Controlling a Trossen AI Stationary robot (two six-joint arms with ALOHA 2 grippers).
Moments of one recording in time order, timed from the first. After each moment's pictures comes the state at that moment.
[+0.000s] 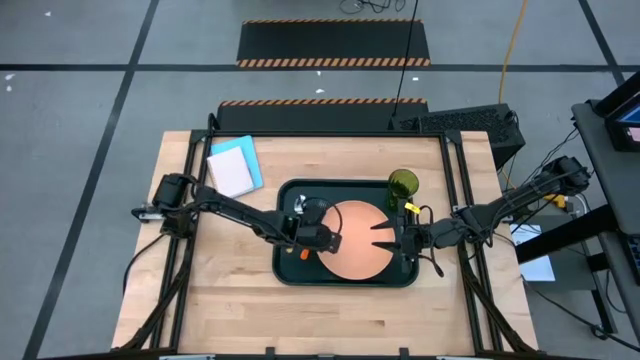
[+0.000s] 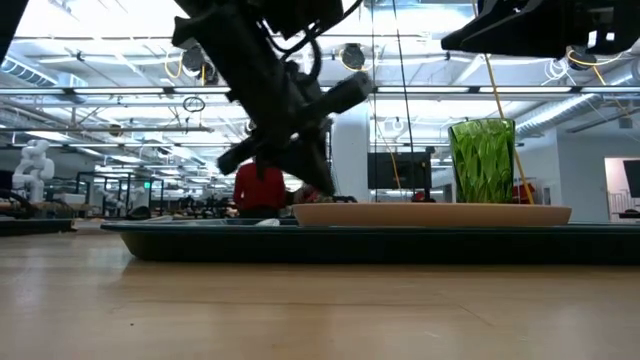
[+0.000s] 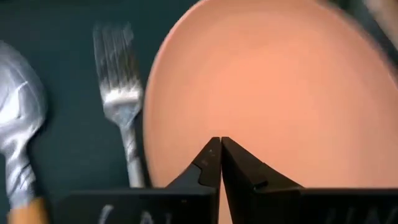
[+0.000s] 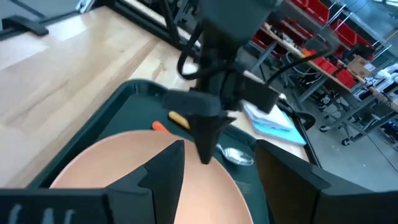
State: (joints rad) left arm -0.18 1.92 1.23 -0.30 -0.44 -1.13; right arm 0.42 0.95 0.44 0.21 0.44 -0.37
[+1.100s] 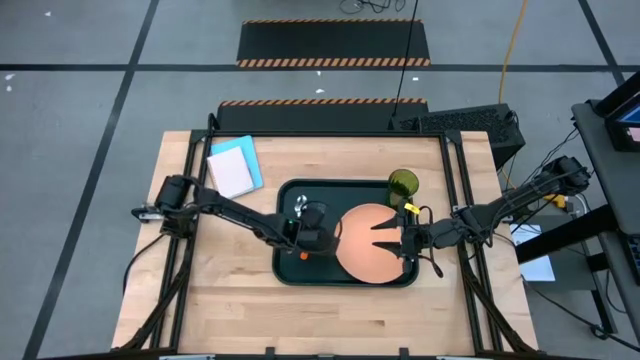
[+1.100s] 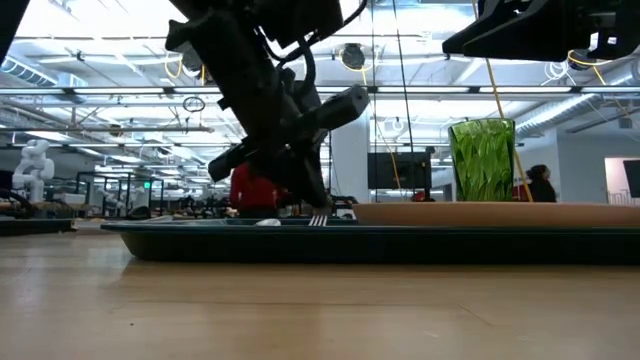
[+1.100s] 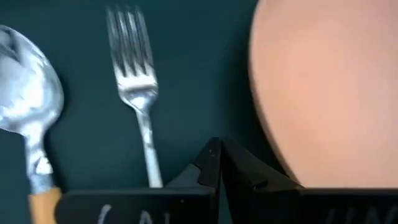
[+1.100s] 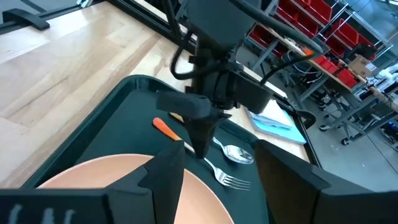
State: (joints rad) left arm -0.19 1.94 1.23 -0.33 -0.46 -1.13; right arm 0.42 0.95 0.44 0.19 0.44 -0.38
